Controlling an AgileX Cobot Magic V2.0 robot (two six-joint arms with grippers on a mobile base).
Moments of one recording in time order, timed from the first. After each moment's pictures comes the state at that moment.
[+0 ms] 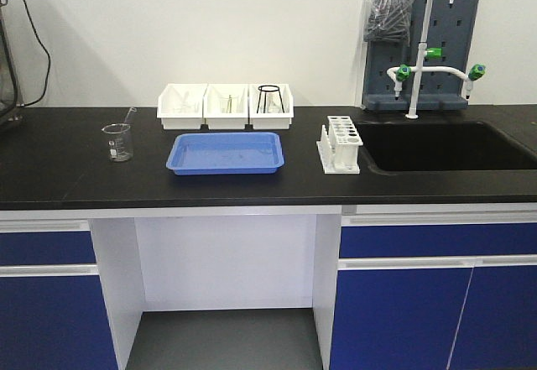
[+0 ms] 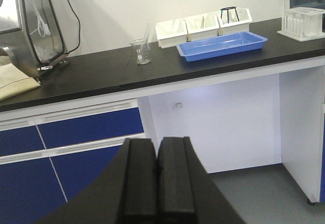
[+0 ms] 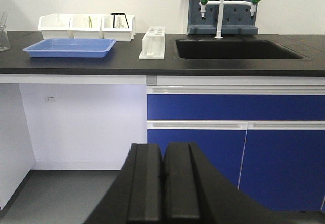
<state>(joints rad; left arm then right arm) 0.02 -0.01 0.03 -0.10 0.10 0.26 0.00 -0.01 0.03 -0.02 0.13 -0.03</state>
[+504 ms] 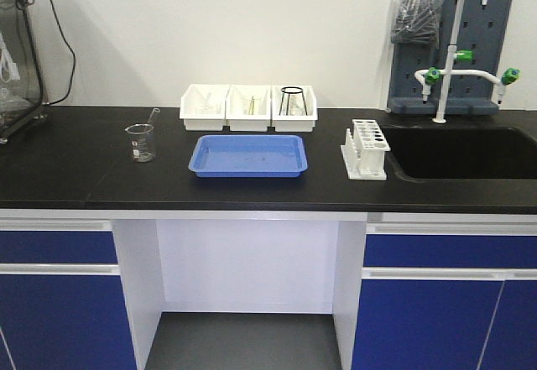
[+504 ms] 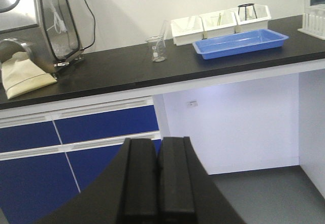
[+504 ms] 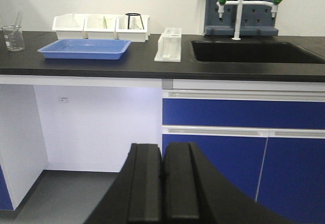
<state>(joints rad) 0.02 -0.01 0.03 -0.10 0.10 0.26 0.00 -0.01 0.03 -0.02 0.13 -0.03</state>
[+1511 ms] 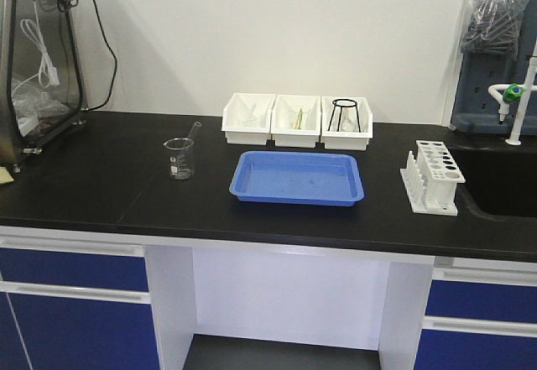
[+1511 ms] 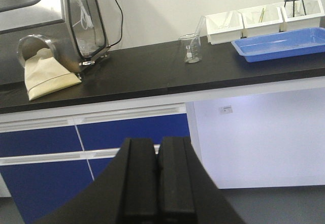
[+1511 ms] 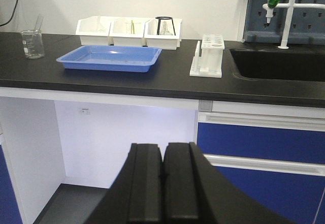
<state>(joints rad) 0.02 -0.01 0.03 -0.10 0.10 0.26 0.00 -0.01 0.03 -0.02 0.13 -0.03</state>
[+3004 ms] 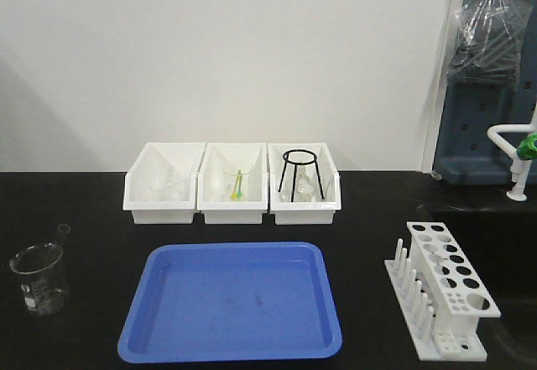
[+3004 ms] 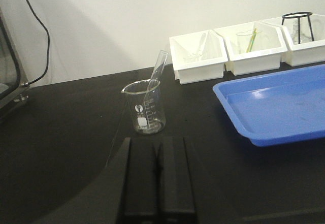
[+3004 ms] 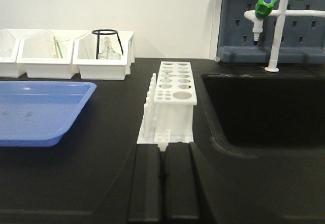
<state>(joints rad) 0.02 -0.01 0.03 -0.10 0.10 0.26 0.00 -0.01 0.03 -0.02 0.13 -0.03</state>
